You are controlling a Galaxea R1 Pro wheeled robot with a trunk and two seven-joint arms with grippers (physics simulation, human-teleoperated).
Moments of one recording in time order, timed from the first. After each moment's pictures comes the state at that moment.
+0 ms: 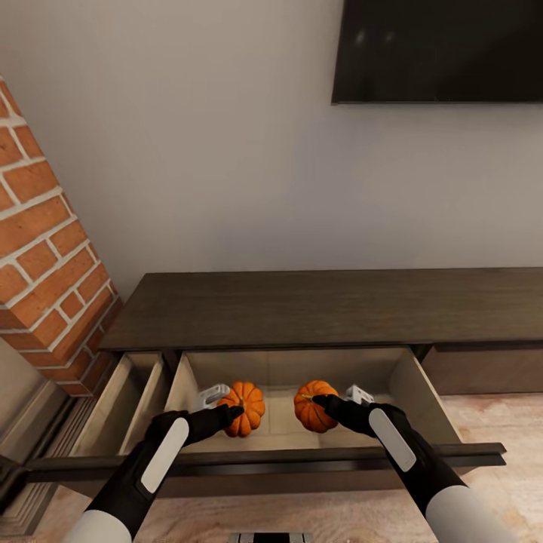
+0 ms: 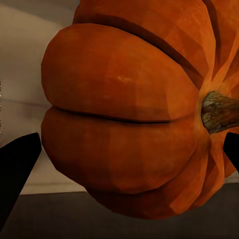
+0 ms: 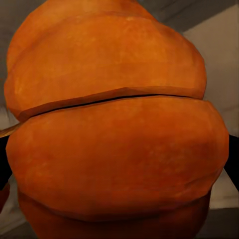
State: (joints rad) left arm -0.48 0.00 -0.20 -1.00 0.70 0.66 0.13; right arm -0.57 -0.10 0.25 -0.85 -0.91 0.56 -0.10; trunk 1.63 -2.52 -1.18
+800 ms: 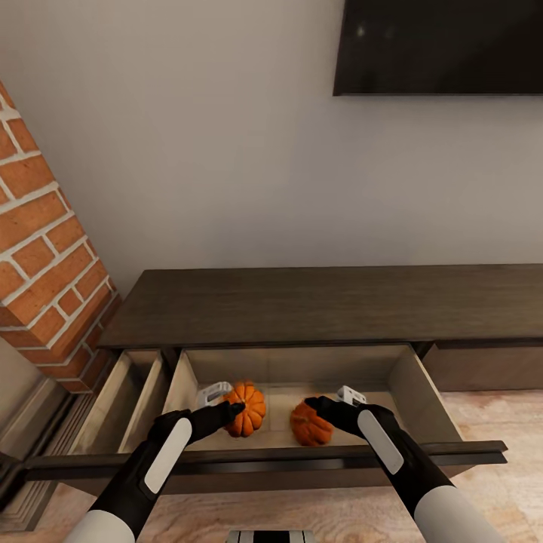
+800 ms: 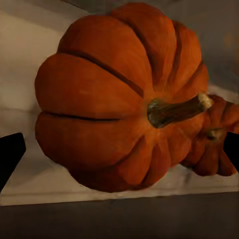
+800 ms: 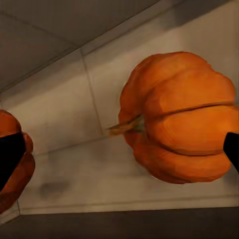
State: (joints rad) left arm -0.48 -0.01 -0.20 -1.01 0.68 0.62 0.13; right arm -0.57 -0.05 0.26 -0.85 -0.84 0.55 -0.12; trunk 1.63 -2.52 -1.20
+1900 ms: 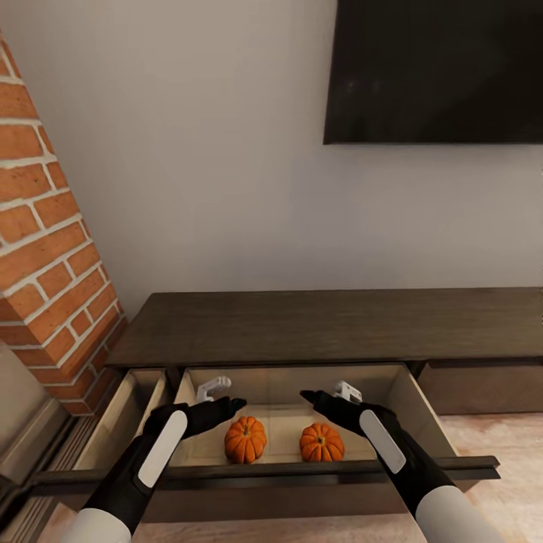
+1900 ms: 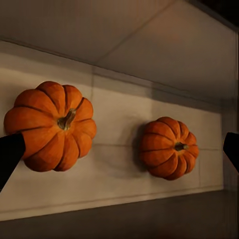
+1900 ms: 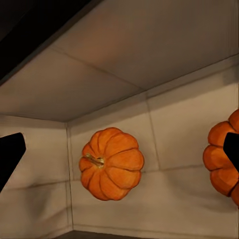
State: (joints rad) left arm -0.48 0.00 -0.18 -1.07 0.72 0.71 0.12; right arm -0.57 -0.06 0.26 -0.84 -0.87 0.51 0.01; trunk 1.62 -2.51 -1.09
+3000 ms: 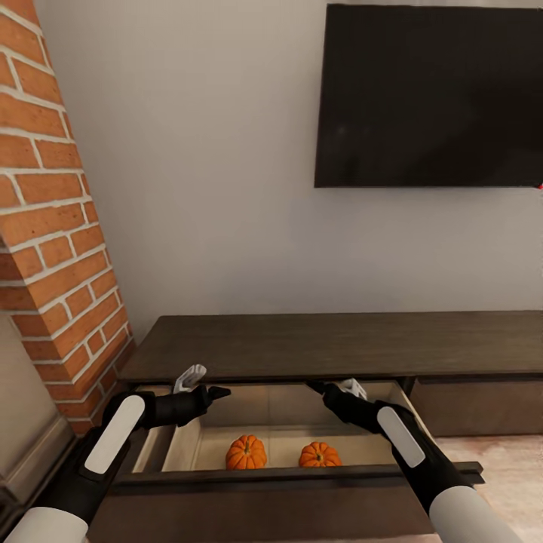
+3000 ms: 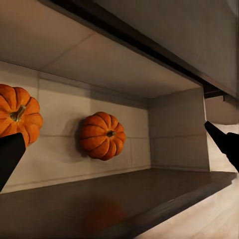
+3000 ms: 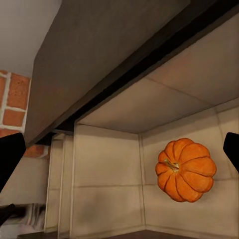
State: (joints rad) left arm -0.48 0.15 -0.12 -1.20 1.07 0.95 0.10; right arm -0.57 -0.10 0.17 -0.84 -1.01 0.60 0.17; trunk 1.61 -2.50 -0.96
